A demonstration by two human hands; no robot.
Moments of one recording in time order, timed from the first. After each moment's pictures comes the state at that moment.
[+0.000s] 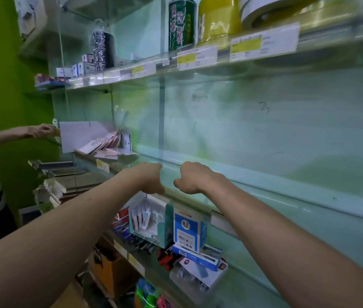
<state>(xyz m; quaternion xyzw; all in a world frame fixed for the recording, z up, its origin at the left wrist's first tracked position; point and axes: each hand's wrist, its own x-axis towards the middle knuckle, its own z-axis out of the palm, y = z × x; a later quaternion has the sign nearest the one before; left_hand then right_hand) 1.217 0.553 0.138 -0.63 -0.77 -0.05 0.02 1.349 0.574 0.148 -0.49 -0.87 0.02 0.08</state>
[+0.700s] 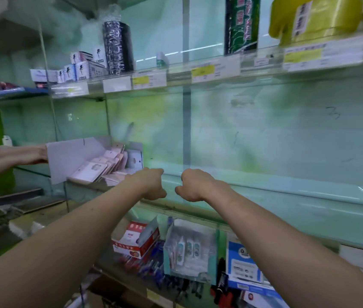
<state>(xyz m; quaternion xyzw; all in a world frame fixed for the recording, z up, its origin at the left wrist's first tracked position) 1.008 0.651 0.148 -0.70 -0.71 -0.04 0.03 1.146 0.638 0.151 -0.58 -0.81 0.02 0.11</state>
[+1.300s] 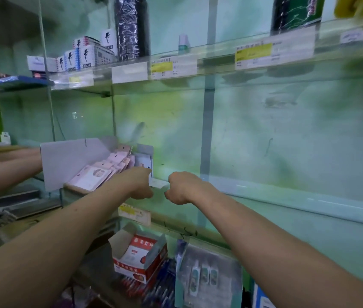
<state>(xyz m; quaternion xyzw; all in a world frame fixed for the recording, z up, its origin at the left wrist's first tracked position) 0.932 0.730 0.145 -0.67 -0.73 -0.07 0.03 1.069 0.733 0.143 -0.54 -0.84 -0.04 0.08</state>
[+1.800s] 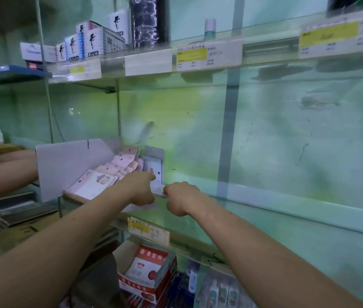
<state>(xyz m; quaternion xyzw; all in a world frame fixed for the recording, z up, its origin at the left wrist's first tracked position) 0.884 0.785 0.133 -0.69 -0.72 -0.07 0.02 1.014 0.792 0.119 -0.54 -0.84 -0.09 0.02</state>
